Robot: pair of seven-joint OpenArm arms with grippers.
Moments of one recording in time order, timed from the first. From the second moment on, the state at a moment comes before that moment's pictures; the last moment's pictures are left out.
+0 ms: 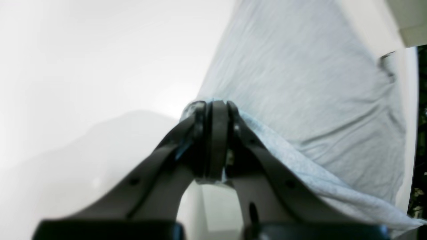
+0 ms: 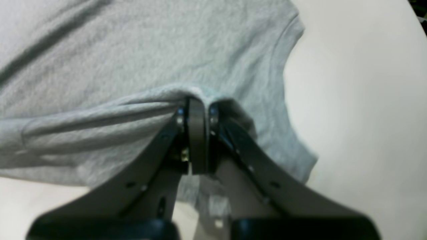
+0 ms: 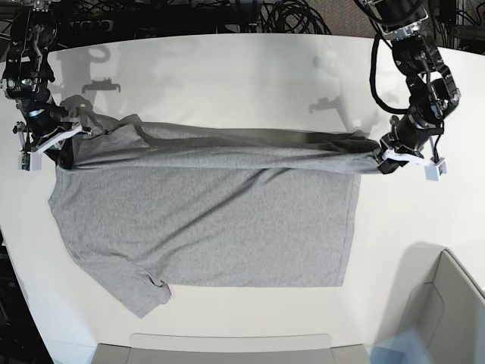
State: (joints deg) left arm 4.7 -9.7 -30.3 96.4 -42.4 -3.1 57.9; right arm -17.4 28.7 18.7 102.1 36.7 7.7 -34.1
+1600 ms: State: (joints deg) left arm -0.1 -9.4 -26.4 87.0 -41.7 -2.4 54.9; right arm -13.5 34.4 14.7 89.1 43.0 7.1 -26.3
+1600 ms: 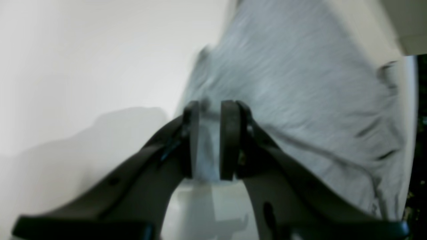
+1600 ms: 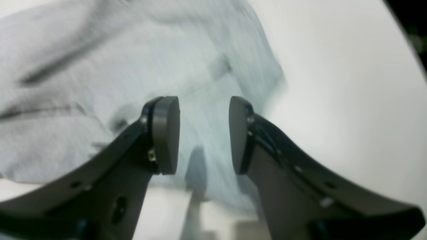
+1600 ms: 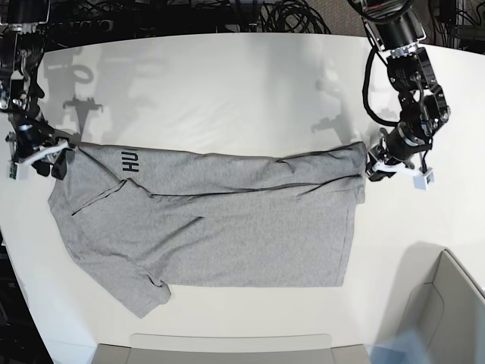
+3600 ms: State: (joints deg) left arm 3.3 -13.0 -19.4 78.1 -40.2 -4.5 46.9; right arm -13.3 37.7 17.3 75.5 38.5 8.1 -25.4
